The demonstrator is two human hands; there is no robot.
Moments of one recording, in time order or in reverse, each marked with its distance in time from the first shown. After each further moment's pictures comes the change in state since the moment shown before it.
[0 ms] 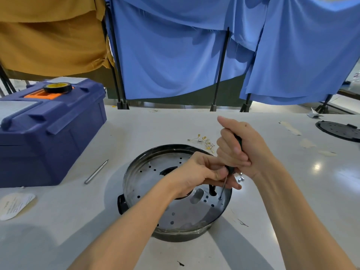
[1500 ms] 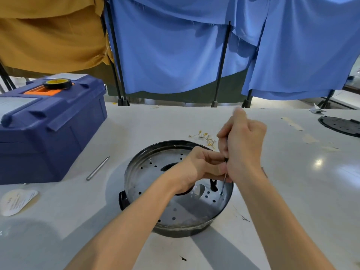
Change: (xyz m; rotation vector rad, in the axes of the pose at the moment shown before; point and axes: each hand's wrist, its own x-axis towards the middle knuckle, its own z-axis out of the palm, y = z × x) left_hand -0.001 0.002 -0.003 0.025 0.062 0.025; right_hand 0.009 0.020 0.037 -0.234 0.717 -0.313
